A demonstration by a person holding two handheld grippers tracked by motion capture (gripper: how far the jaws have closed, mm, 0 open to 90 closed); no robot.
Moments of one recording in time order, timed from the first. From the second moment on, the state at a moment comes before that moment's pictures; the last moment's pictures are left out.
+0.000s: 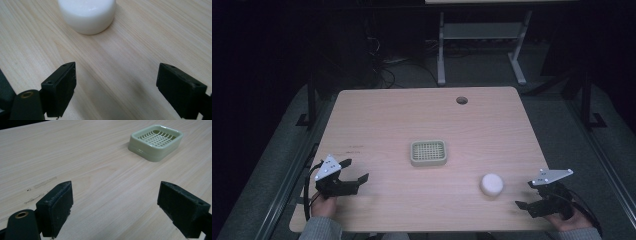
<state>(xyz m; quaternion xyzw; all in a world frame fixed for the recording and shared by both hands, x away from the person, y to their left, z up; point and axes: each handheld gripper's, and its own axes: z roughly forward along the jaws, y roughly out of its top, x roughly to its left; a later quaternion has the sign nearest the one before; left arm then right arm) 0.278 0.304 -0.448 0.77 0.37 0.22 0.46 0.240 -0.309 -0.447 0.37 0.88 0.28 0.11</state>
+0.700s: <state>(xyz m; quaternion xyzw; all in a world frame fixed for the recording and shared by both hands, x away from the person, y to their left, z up) 0.276 0.305 -0.448 0.77 0.37 0.22 0.46 0.254 -0.269 -0.425 0.32 0.91 0.24 0.10</state>
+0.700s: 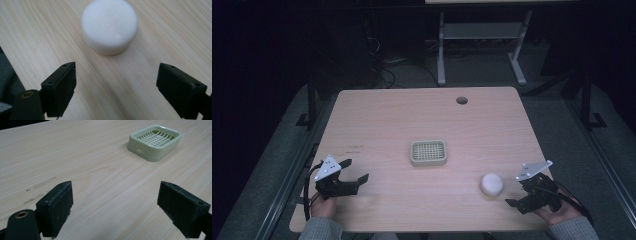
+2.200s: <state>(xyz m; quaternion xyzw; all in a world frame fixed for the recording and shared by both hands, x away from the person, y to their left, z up) 0.275 0.306 -0.447 0.77 0.38 0.22 0.47 0.306 -0.203 -0.420 0.25 0.96 0.14 0.05</state>
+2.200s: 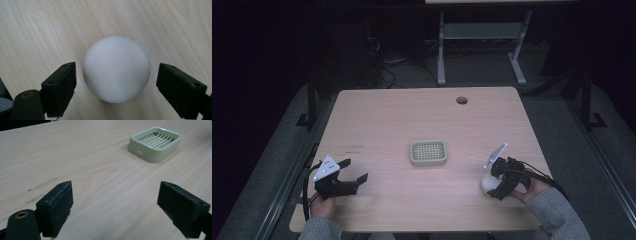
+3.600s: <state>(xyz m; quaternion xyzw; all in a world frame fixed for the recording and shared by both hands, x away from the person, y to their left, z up) 0.274 0.305 -0.446 0.77 0.38 0.21 0.47 0.317 -0.186 -0.439 0.24 0.97 0.09 0.02</state>
